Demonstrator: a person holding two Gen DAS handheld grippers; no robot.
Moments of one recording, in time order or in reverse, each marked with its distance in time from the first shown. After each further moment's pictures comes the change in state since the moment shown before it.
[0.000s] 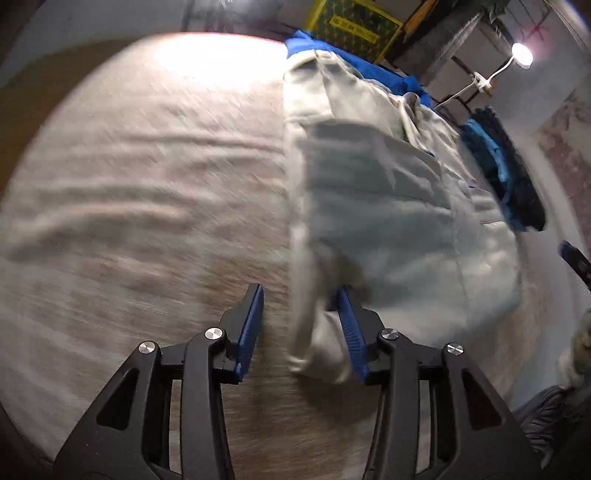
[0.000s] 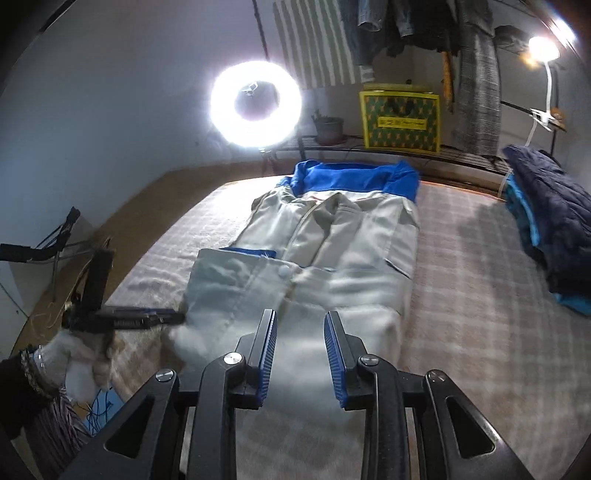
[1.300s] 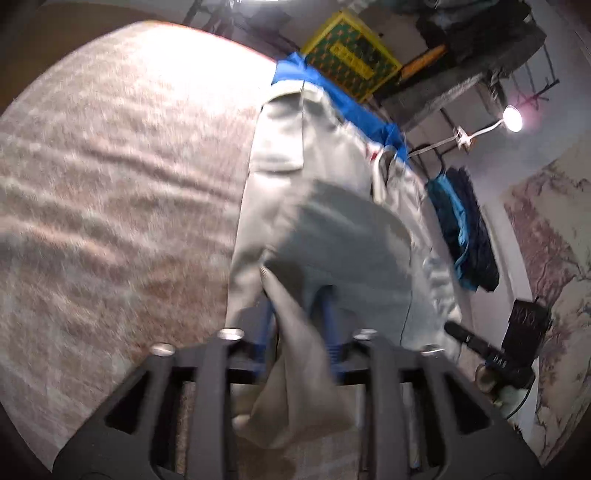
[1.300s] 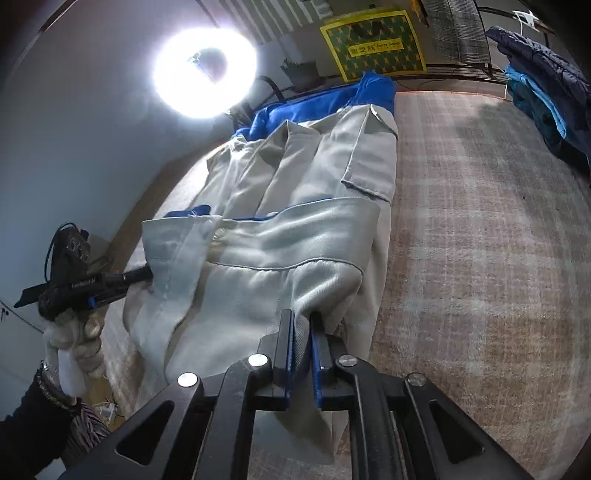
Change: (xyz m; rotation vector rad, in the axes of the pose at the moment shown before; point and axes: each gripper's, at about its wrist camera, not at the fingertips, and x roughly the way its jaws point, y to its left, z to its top) left arm 0.008 0.002 0.034 -0.196 -0.048 -0.264; right arm 0.082 -0.080 -0.025 0.207 0.175 0.141
